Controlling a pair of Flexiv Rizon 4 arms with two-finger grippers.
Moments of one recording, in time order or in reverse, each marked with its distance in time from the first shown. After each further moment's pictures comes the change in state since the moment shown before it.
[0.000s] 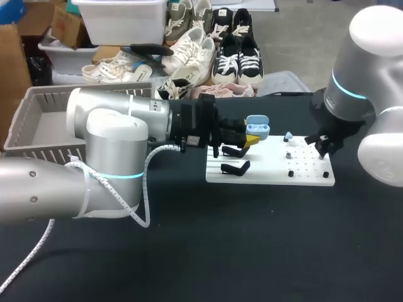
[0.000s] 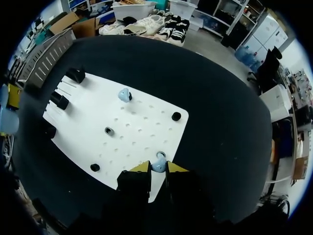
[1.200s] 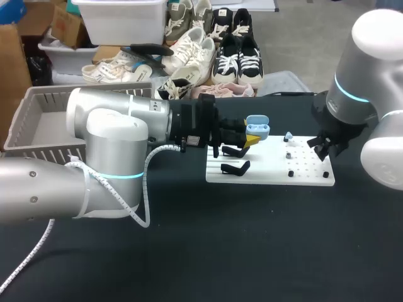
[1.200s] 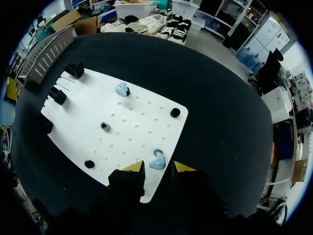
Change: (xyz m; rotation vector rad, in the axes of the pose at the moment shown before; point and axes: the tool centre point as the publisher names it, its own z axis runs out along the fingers) left arm 0.000 0.000 0.000 0.000 0.000 0.000; right arm 0.006 -0.004 0.009 -0.001 0.005 -0.014
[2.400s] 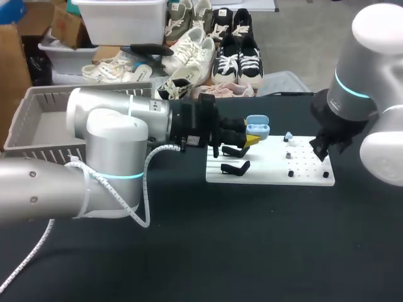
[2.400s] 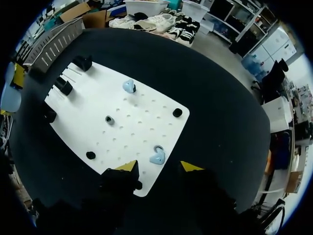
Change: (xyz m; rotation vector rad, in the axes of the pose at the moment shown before) left arm 0.000 0.000 0.000 0.000 0.000 0.000; right arm 0.003 -0.001 -0.008 0.007 0.017 -0.088
